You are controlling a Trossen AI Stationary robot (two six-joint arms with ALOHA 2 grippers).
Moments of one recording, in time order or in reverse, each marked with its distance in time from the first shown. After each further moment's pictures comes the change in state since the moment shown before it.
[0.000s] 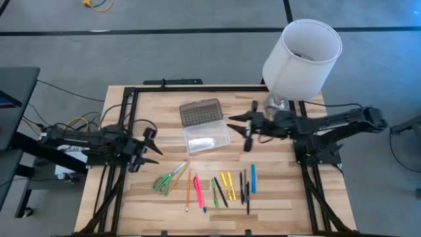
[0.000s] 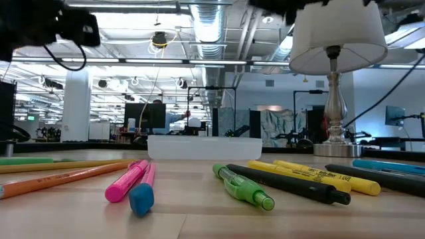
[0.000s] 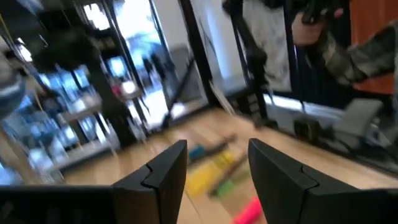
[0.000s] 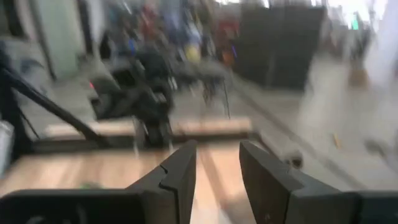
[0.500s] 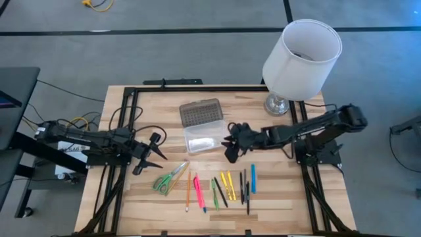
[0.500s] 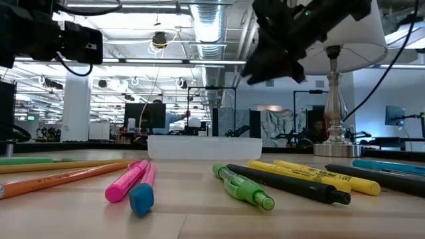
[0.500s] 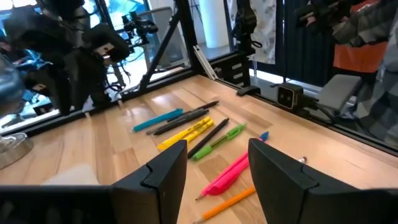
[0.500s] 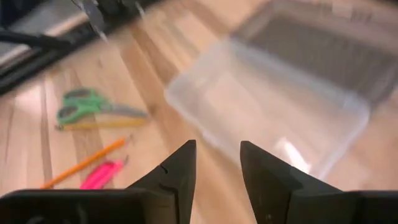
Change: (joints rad) left arm -0.035 0.129 -0.016 0.020 -0.008 -0.014; right arm 0.087 0.293 0.108 -0.444 0.045 0.675
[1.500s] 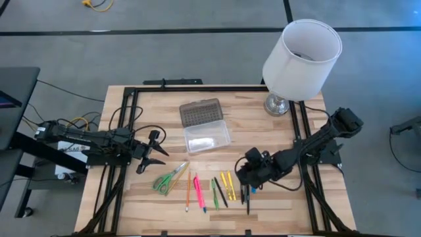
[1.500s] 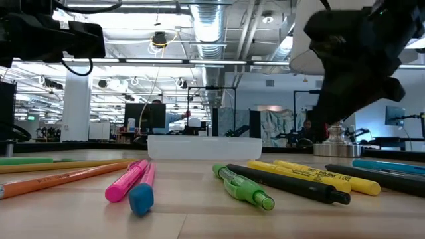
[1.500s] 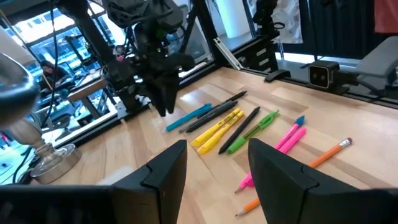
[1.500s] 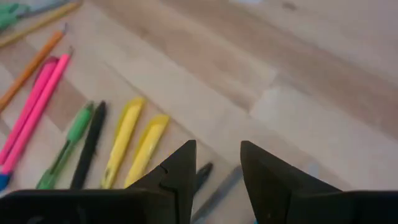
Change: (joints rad) left arm 0.000 0.000 0.000 0.010 -0.100 0.172; right arm 0.353 0.085 -0.003 -0.393 0.124 0.728
